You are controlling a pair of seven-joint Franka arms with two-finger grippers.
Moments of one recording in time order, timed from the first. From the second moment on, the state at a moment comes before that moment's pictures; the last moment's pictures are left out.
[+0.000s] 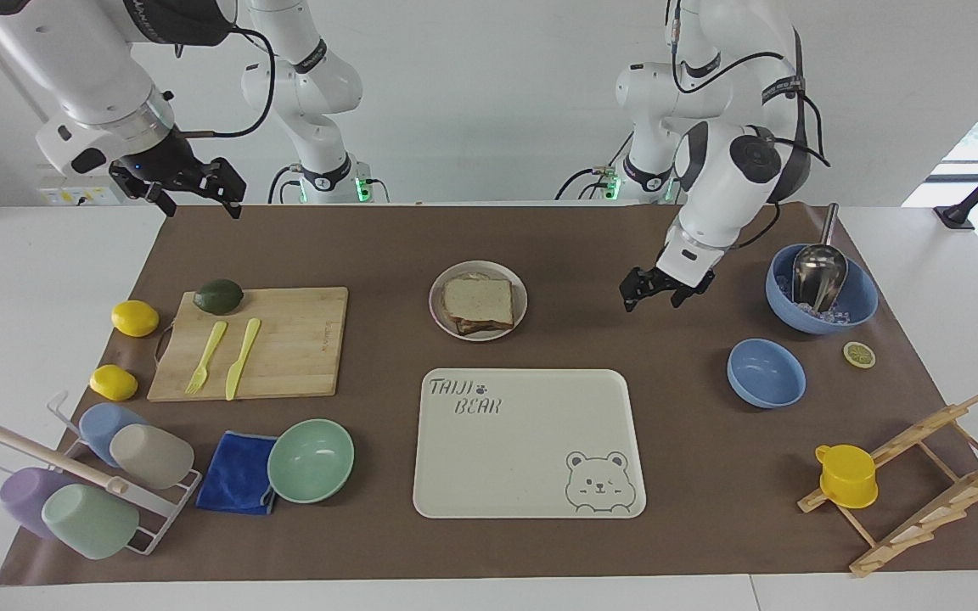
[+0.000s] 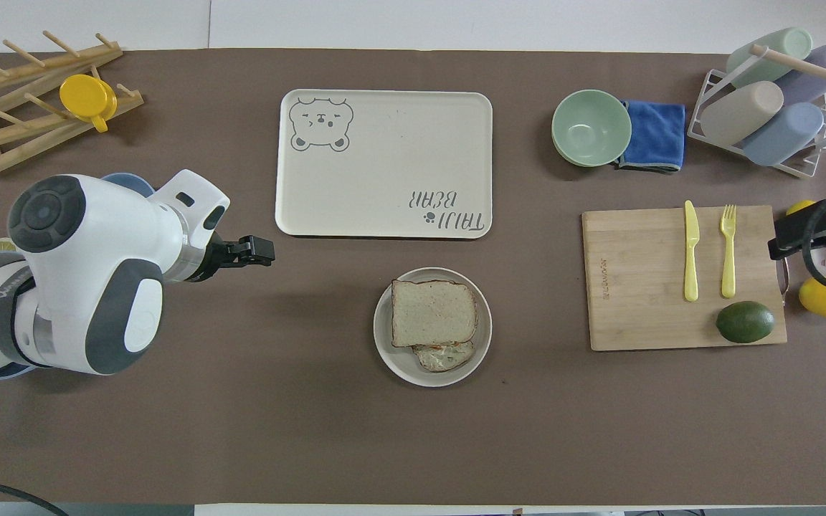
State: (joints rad) left arm -0.28 0.02 -0.07 -2.13 -0.15 2.17 -0.34; right arm 0.01 0.02 -0.07 -1.52 0.00 1.36 0.00
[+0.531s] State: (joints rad) left arm -0.45 0.11 -0.07 -2.13 -0.19 2.25 -0.38; right arm 0.01 0.03 -0.07 -1.52 0.00 1.35 -0.01
